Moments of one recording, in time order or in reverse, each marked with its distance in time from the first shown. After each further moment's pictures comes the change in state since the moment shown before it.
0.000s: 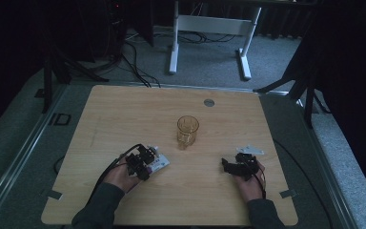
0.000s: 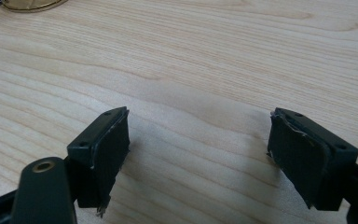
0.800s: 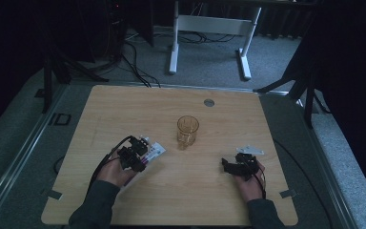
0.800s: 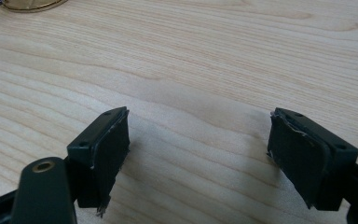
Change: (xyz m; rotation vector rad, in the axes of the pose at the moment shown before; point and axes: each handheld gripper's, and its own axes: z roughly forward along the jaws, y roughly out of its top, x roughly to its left) left arm 0.016 -0.007 -0.032 -0.124 0.029 -0.083; right arm 0.000 0.000 0.000 0.000 0.000 -0.001
